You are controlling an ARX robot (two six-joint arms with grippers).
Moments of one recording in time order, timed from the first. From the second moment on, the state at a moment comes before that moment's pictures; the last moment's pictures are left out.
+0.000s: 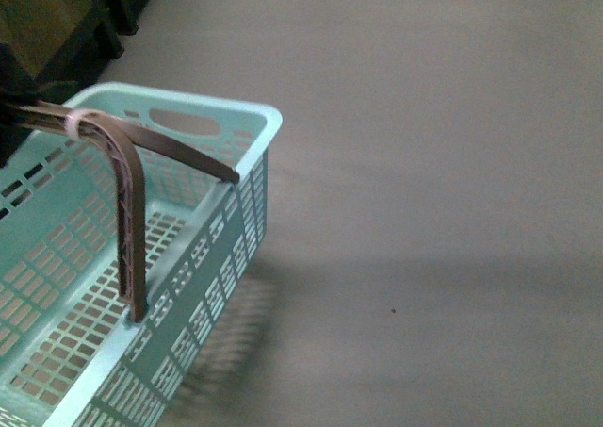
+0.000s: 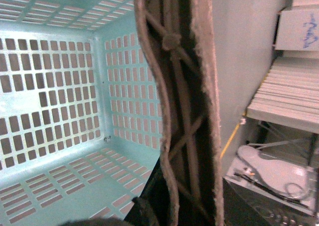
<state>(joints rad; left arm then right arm) -0.10 1.34 0.57 0.24 0.01 -1.48 0.00 0.00 0.02 0.00 0.00 0.00</state>
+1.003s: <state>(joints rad) -0.04 0.73 0.68 -0.20 0.04 -1.51 0.00 0.00 0.02 0.00 0.00 0.00</state>
